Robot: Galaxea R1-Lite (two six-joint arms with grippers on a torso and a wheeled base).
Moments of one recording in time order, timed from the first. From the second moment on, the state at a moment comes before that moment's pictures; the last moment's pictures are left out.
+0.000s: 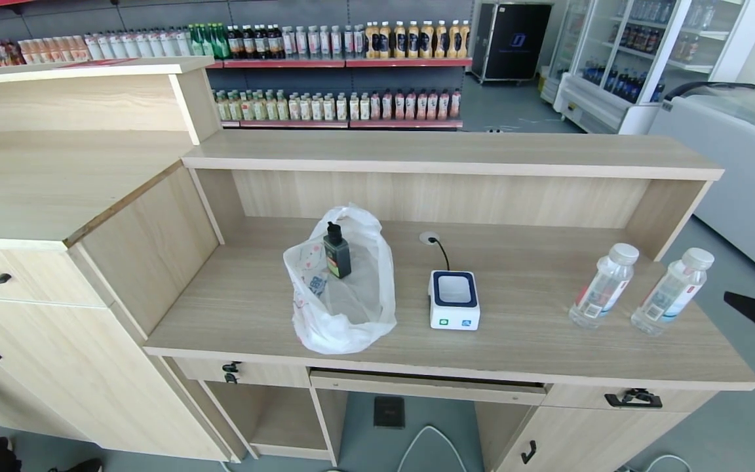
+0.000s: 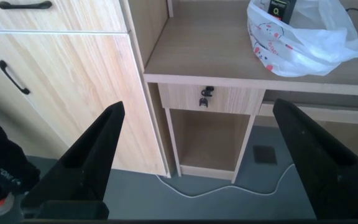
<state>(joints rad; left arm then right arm) 0.00 0.00 0.00 0.03 0.08 0.07 -0.54 1.48 -0.49 -0.70 0.42 -0.26</state>
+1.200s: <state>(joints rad) 0.00 0.00 0.00 0.03 0.08 0.07 -0.42 1.96 -0.60 -1.09 0.34 -0.22</state>
